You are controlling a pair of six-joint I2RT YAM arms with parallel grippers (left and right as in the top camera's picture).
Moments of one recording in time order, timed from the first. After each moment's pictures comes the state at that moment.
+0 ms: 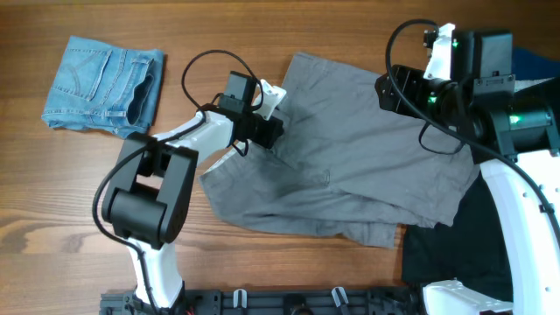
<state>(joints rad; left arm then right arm) -0.36 2.04 1.17 -0.22 0.47 0.08 0.14 1.37 1.52 -1.02 -0.20 0.36</state>
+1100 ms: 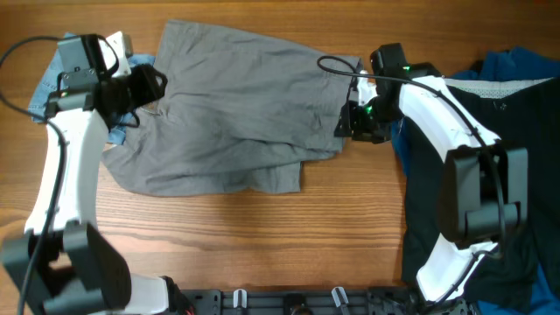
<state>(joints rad) 0.19 1.62 1.30 -0.66 0.36 -0.20 0.17 1.97 1.41 -0.97 -0.42 0.16</state>
